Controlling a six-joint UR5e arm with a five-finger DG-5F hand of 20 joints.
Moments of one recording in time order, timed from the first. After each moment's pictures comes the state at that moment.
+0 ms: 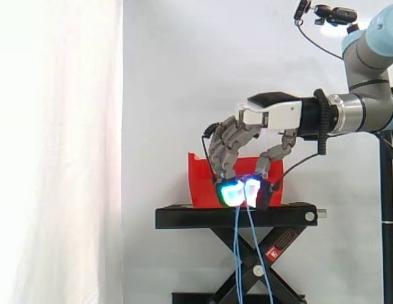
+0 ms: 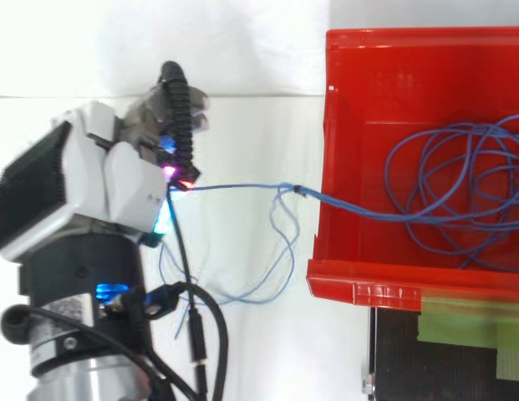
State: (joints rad) arm -0.11 -2.19 -1.02 -3.18 -1.95 -2.01
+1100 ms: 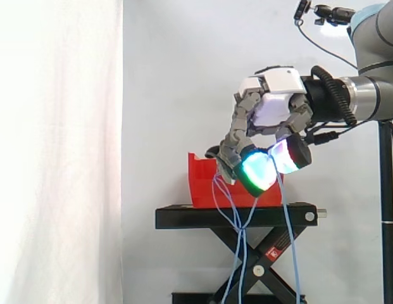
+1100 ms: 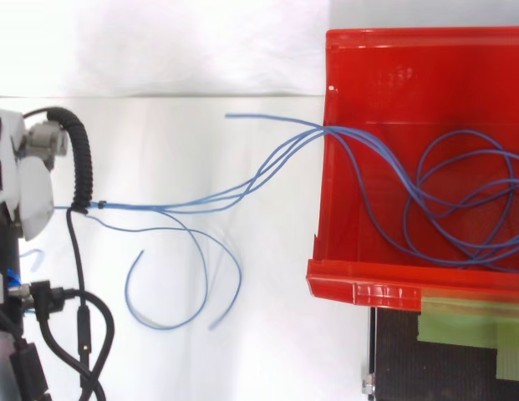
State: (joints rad) arm 0.02 -2.17 -1.04 -3.18 -1.84 -1.13
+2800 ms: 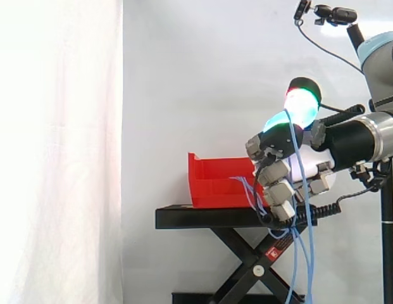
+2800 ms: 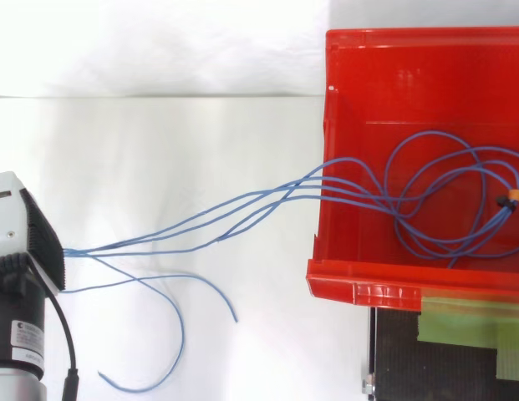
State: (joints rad) arm 0.07 -2.17 -1.19 -3.20 -1.79 0.15
